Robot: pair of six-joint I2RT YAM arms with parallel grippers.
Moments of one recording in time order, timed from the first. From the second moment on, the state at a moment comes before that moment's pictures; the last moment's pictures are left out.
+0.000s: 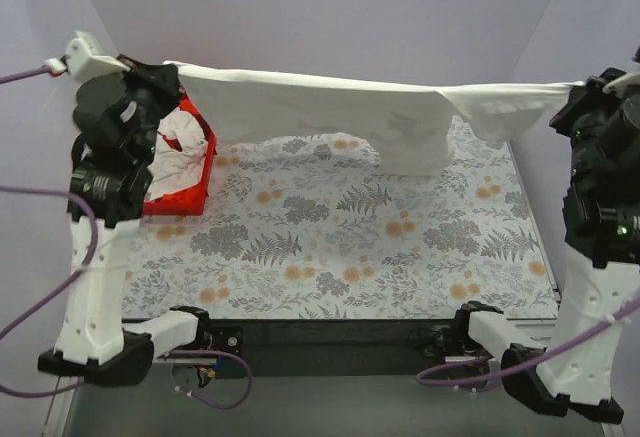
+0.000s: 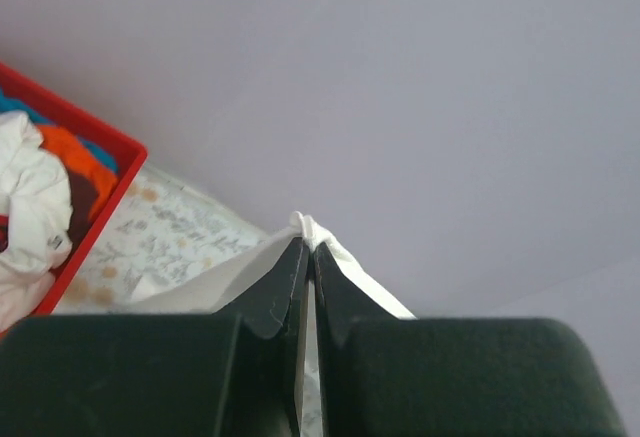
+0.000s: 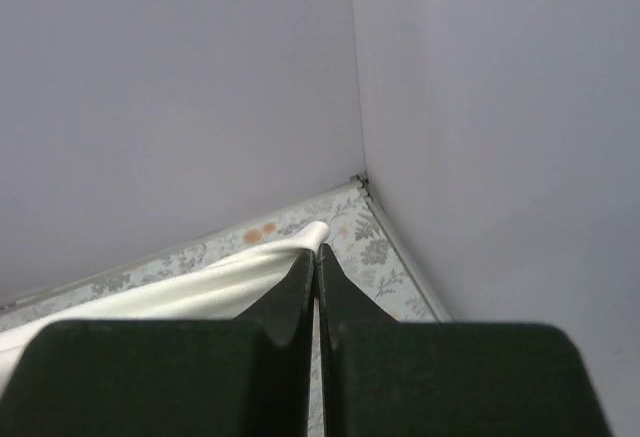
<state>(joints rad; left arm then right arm) -0.20 1.22 1.74 -0.55 -0.33 -0.67 -0.07 1.07 1.83 -0.77 0.22 0.17</state>
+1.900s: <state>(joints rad) -0.13 2.29 1.75 -0.11 -0.27 -0.48 -0.08 1.88 1.41 -0.14 -0.09 0.08</state>
